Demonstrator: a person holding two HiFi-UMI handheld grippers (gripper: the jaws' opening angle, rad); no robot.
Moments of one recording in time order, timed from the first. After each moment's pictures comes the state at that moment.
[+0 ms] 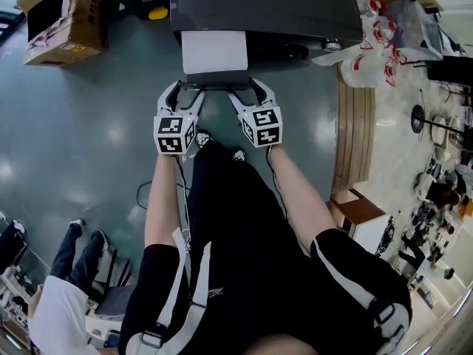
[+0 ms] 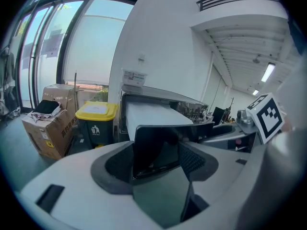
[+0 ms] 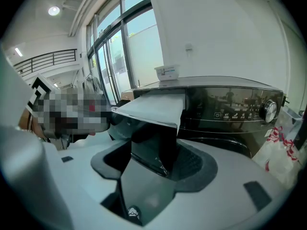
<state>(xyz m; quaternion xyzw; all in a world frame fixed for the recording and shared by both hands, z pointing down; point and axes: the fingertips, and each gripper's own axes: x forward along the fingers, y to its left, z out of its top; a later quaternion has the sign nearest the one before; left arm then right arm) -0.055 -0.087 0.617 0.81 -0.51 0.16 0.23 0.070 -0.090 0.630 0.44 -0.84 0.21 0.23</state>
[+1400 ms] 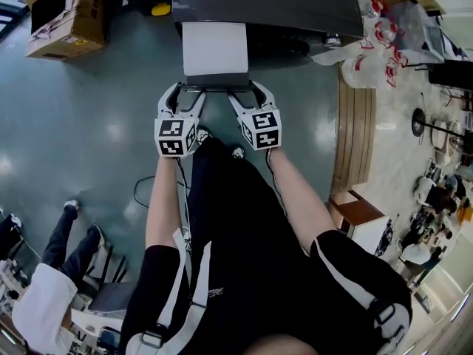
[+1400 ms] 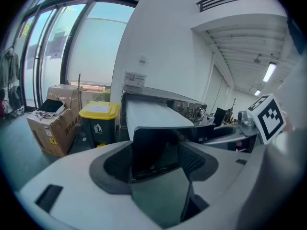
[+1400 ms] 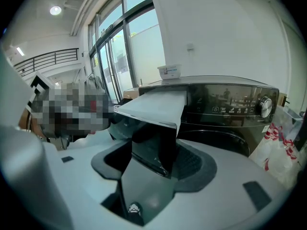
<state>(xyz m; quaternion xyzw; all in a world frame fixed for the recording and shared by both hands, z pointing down) -0.049 -0.053 0.614 0.81 -0.52 0.15 0.23 0.075 -0.055 0.631 0.44 -0.84 0.21 0.24</state>
